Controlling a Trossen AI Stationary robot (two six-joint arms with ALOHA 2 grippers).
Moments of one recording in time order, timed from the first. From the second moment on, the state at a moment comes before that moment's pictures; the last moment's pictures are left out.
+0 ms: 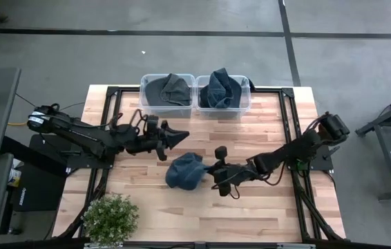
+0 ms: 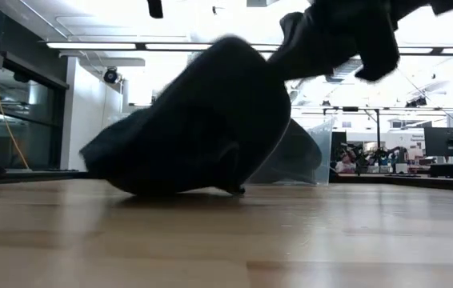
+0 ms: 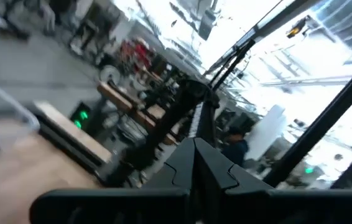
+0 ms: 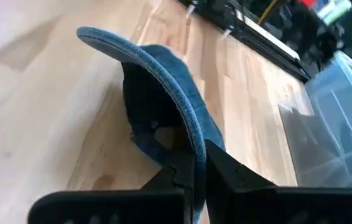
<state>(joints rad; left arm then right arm) -0.22 1.20 0.76 0.71 -0.40 -0.61 0.39 1.62 0.86 0.21 0.50 -0.26</state>
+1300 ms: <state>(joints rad) -0.19 1.12 0.76 0.66 -0.43 -0.03 0.08 1.15 1.41 -0.90 0.43 0.46</state>
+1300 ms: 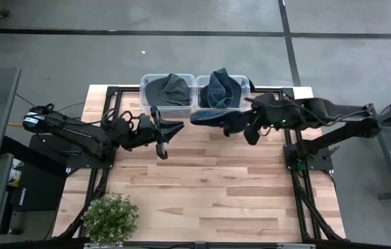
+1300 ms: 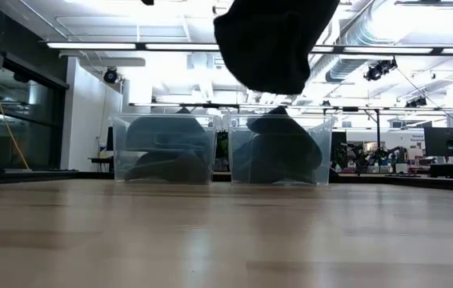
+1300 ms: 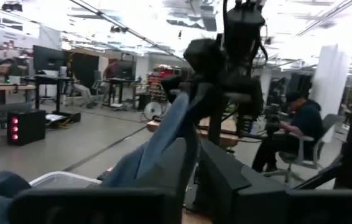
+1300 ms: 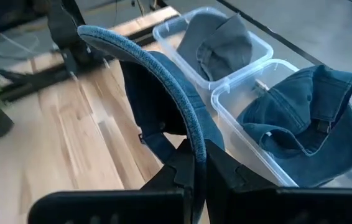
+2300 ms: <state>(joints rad) -0.02 1.25 0.76 0.86 -0.24 -0.22 0.03 0.94 1.41 -0.63 0.13 0.36</state>
